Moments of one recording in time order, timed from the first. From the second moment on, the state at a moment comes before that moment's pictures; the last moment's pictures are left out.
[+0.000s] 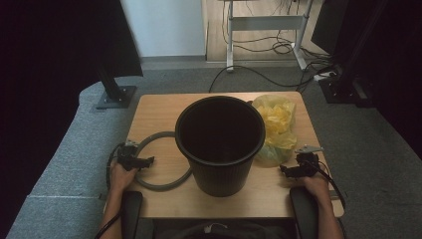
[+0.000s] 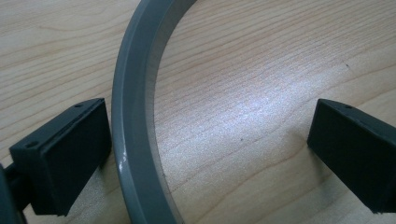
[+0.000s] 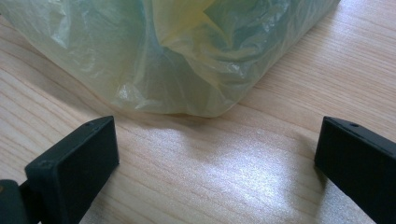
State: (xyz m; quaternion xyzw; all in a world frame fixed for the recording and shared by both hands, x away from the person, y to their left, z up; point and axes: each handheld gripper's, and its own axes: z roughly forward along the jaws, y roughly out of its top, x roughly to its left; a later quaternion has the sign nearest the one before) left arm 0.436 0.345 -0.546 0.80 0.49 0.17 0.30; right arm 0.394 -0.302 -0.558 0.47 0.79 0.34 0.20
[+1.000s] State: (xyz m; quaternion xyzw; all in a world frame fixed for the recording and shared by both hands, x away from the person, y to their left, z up) left arm 0.434 0.371 -0.533 0.75 0.56 0.17 0.30; right arm 0.393 -0.301 -0.558 0.47 0.79 0.34 0.20
